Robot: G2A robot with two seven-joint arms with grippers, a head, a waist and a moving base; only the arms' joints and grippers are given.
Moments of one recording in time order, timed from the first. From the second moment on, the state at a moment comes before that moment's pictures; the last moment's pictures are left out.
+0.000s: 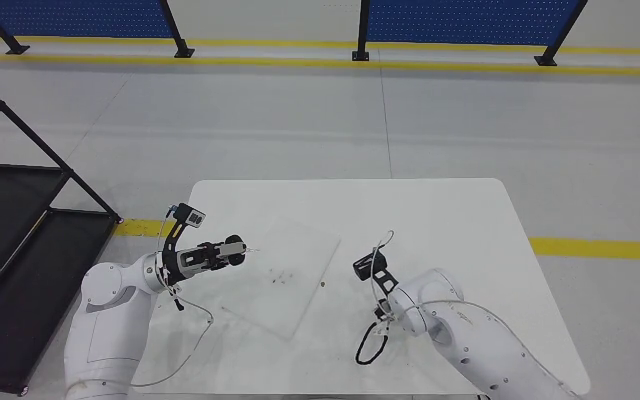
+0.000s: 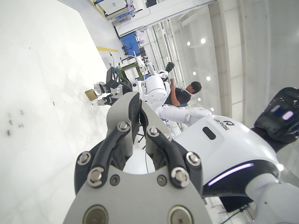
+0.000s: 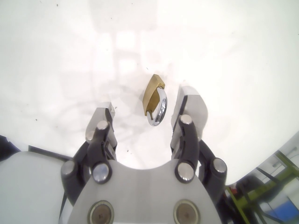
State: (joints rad) left arm 1.49 -1.18 -1.83 -1.47 -0.51 -0.32 -1.50; right arm -1.09 -1.13 0.70 -1.83 -1.13 0.28 1.54
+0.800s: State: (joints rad) left arm 1.49 -1.18 -1.83 -1.47 -0.51 -0.32 -1.50; right arm -0.95 -1.09 0.59 -1.74 -0.97 0.28 1.54
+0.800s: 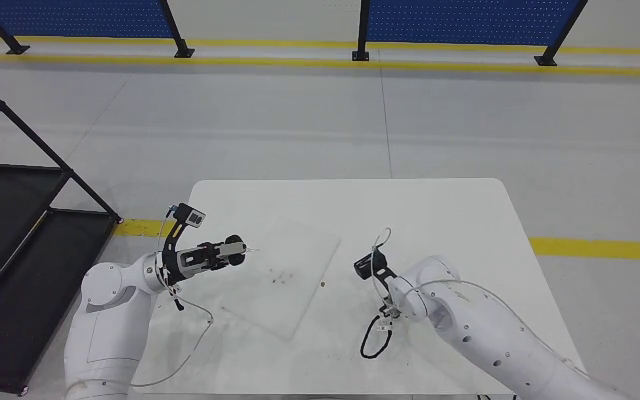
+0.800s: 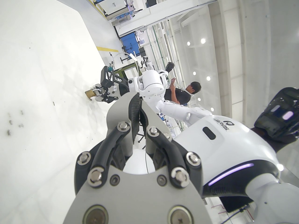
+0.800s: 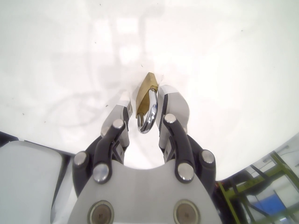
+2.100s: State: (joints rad) left arm 1.49 -1.18 -1.83 -1.47 -0.51 -0.32 -1.50; right arm -1.16 -1.08 1.05 -1.38 0.35 -0.34 1.10
